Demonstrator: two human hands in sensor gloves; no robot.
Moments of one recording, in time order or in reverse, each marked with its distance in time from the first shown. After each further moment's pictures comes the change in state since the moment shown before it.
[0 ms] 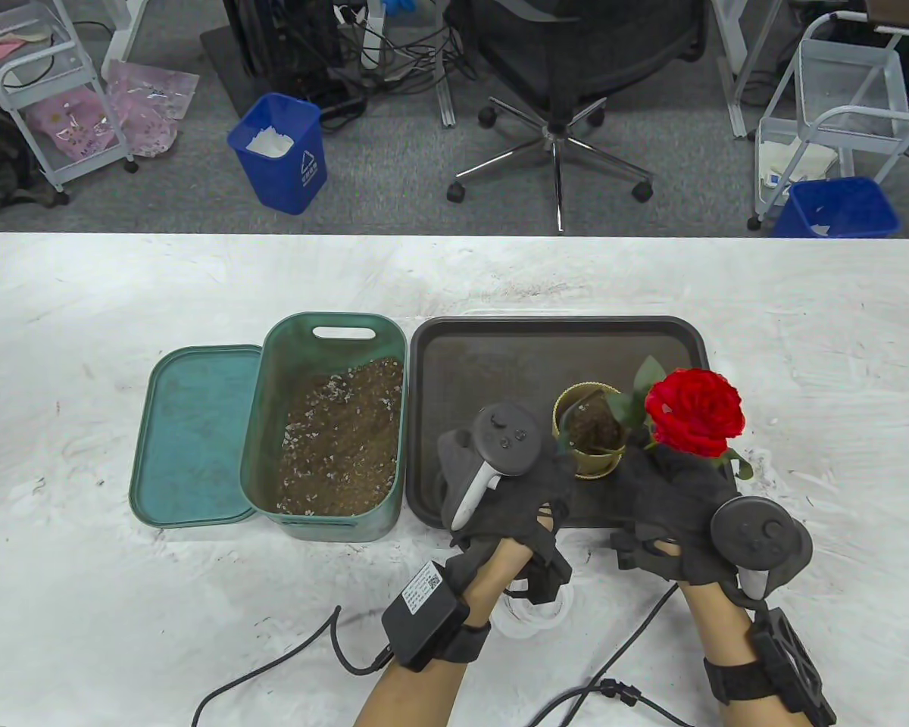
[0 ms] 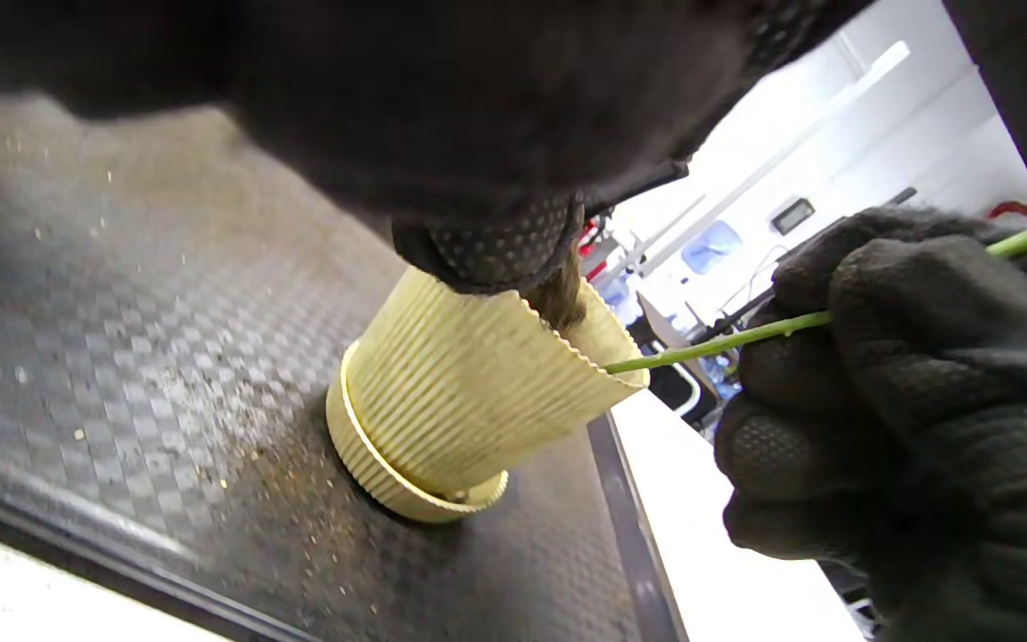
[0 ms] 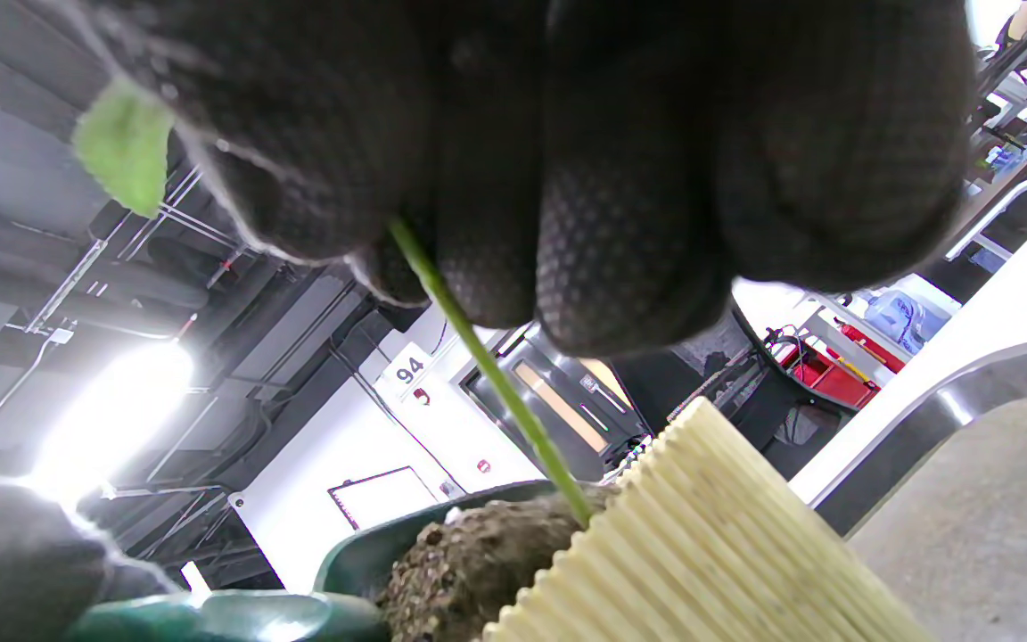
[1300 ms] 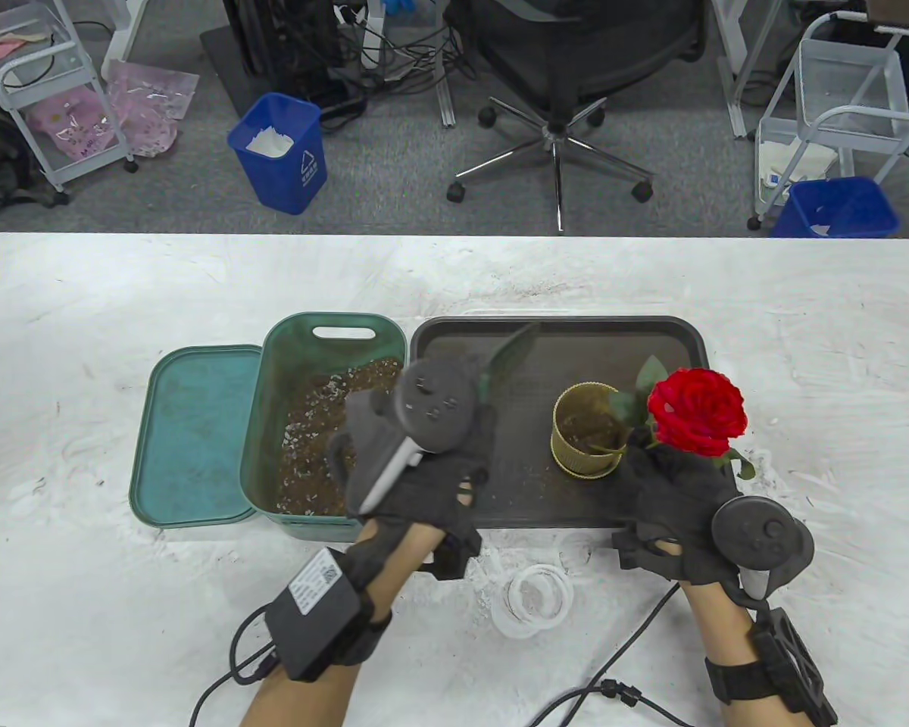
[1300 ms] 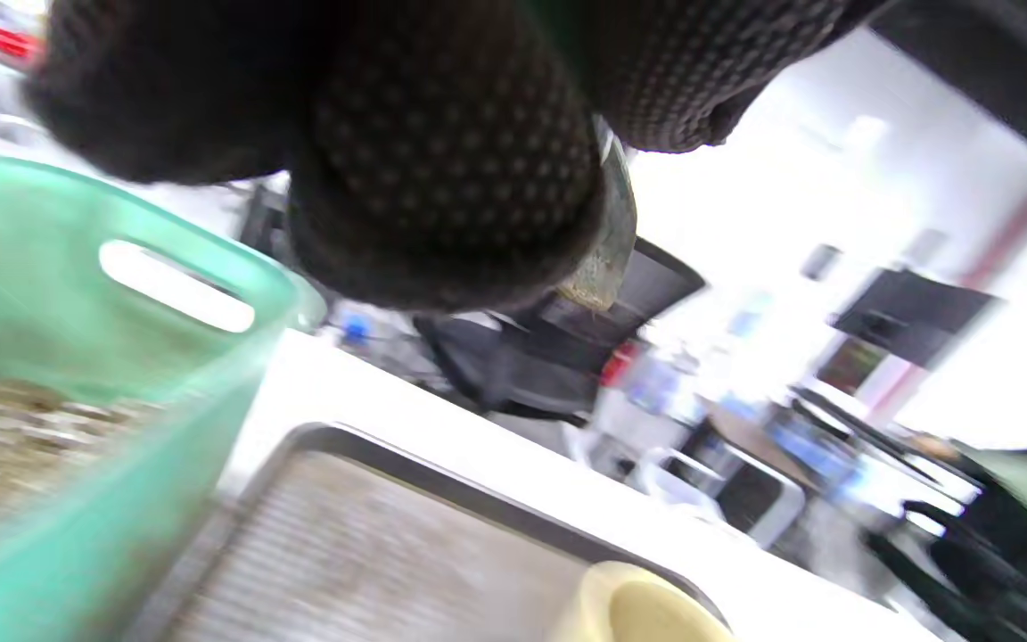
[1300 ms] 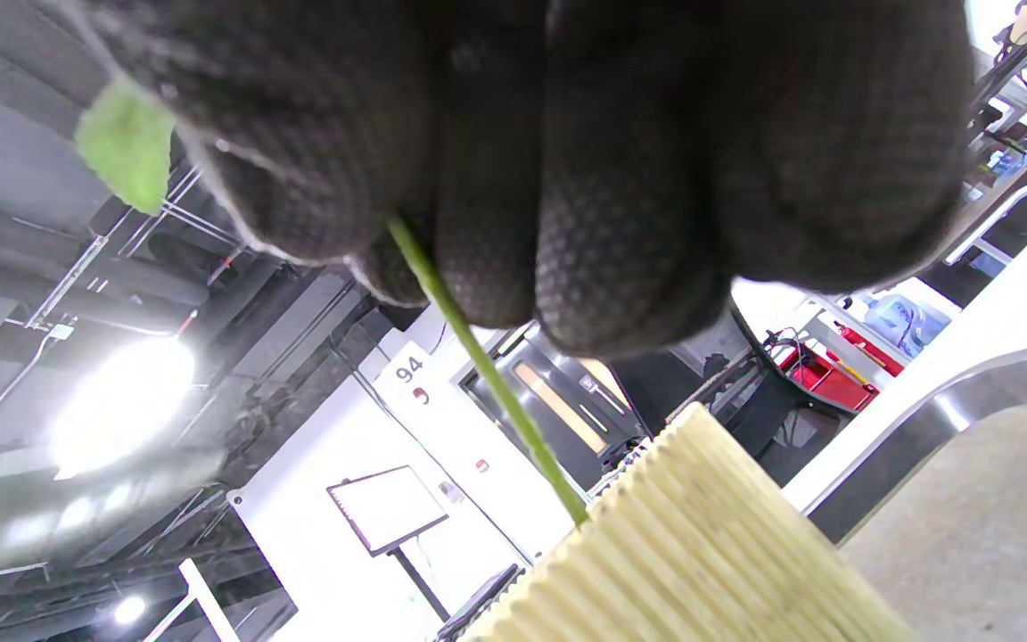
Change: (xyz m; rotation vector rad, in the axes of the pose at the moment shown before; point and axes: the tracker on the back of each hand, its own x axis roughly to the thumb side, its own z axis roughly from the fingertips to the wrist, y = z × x) left_hand -0.022 0.164 0.044 0.226 0.124 -0.198; right_hand -0.001 0.000 0.000 0.002 -0.004 0.006
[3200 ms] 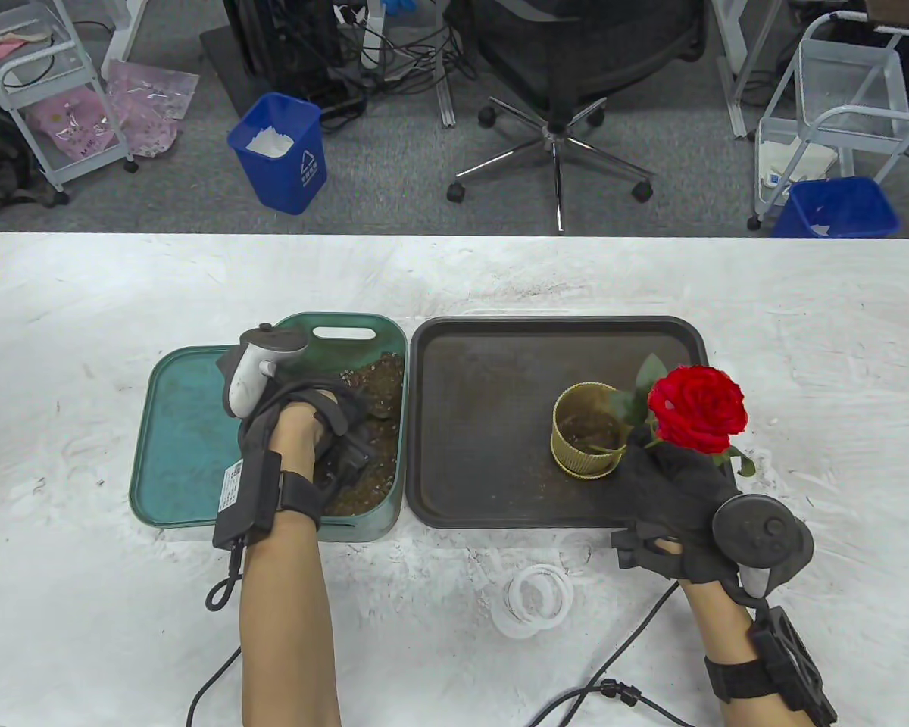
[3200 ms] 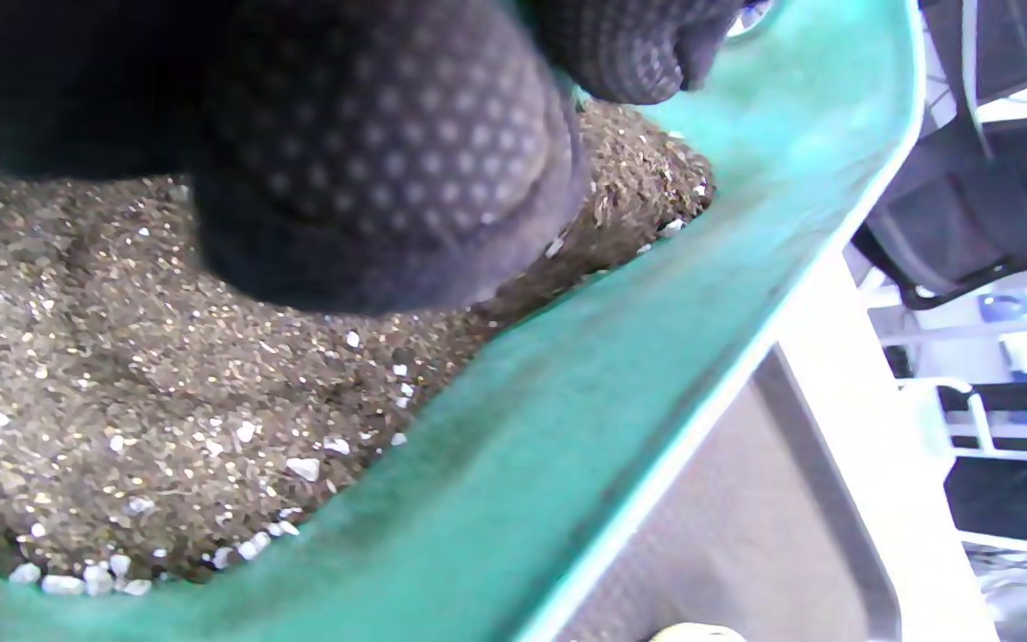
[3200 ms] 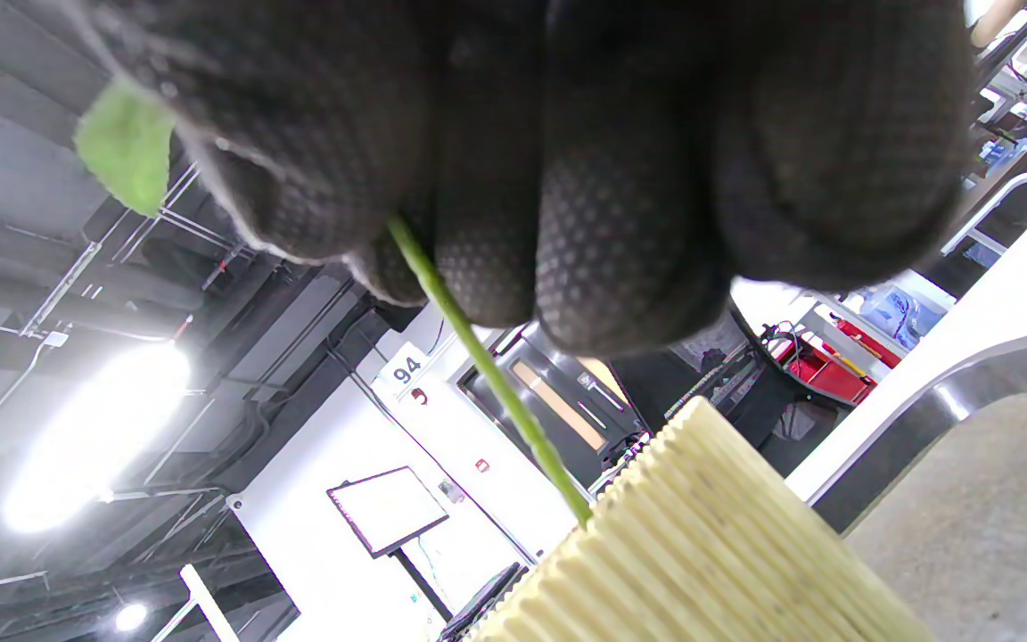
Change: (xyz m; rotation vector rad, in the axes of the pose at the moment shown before) left_hand -0.133 -0.066 -0.104 -0.672 0.517 0.484; right_hand -0.001 0.000 -0.001 0.000 0.013 -0.015
